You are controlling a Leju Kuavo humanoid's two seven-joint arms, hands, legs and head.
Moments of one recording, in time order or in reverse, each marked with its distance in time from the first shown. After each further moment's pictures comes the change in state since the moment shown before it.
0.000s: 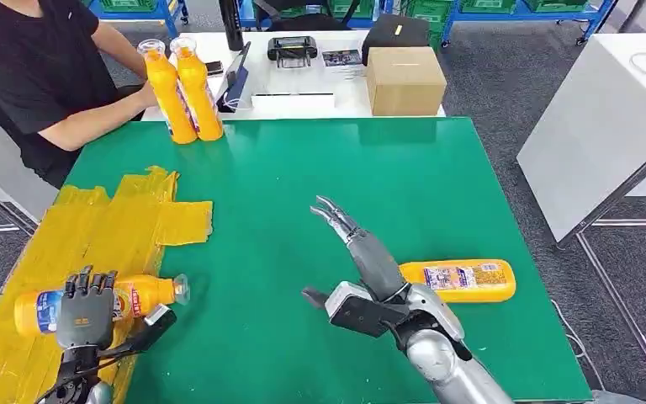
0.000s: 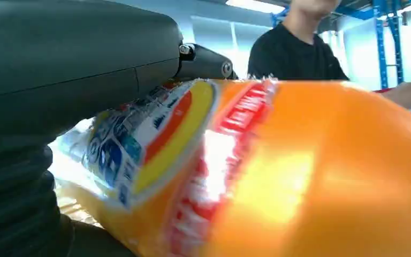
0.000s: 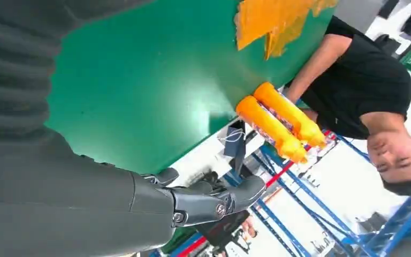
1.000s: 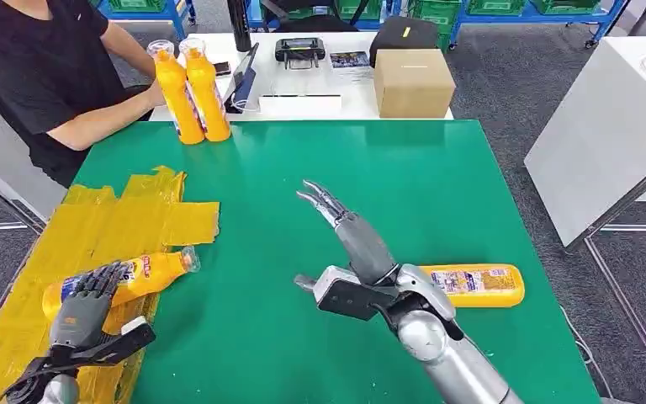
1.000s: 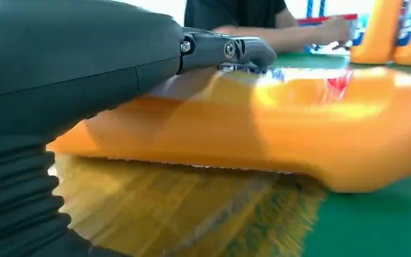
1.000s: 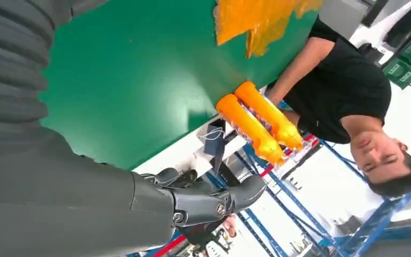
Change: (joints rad) left arm 0.001 0.076 0.061 -0.015 0.392 -0.391 -0.479; right arm -0.092 0.022 0.026 0.048 0.005 0.030 0.003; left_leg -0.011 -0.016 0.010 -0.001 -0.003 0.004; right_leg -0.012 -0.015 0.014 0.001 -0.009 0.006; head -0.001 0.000
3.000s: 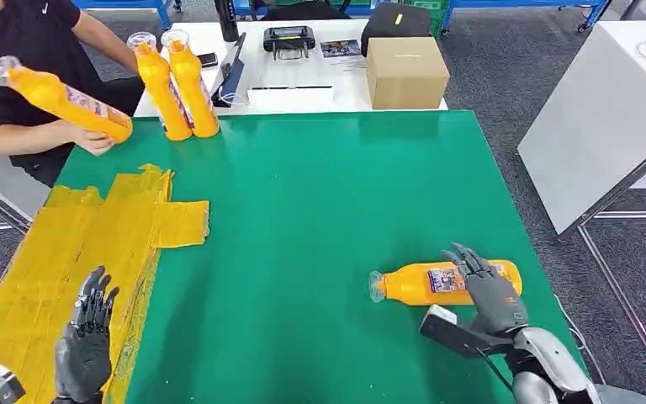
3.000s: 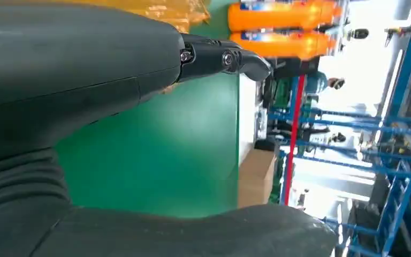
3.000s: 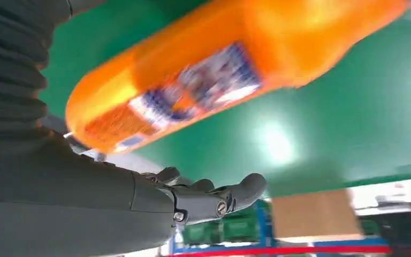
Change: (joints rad) left arm 0.288 -0.419 0.212 -0.689 1.129 -0.851 -0.006; right arm 0.380 -0.277 -0.448 -0.063 0.396 0.015 0.120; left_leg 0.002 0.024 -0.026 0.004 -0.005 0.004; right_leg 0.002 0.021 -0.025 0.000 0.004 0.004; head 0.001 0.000
